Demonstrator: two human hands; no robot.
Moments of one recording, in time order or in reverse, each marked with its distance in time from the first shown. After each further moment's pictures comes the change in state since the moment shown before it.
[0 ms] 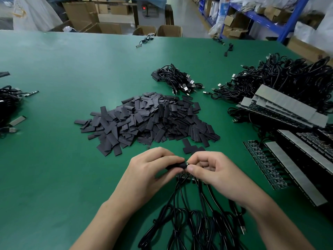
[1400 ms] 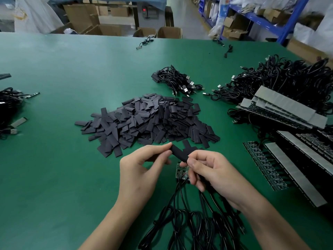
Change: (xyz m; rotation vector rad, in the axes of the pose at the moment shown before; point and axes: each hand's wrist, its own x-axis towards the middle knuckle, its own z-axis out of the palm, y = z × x) left_hand 0.004 0.016 0.005 -0.293 0.324 -0.432; right_hand 0.001 -0.005 0.009 0.225 0.036 0.046
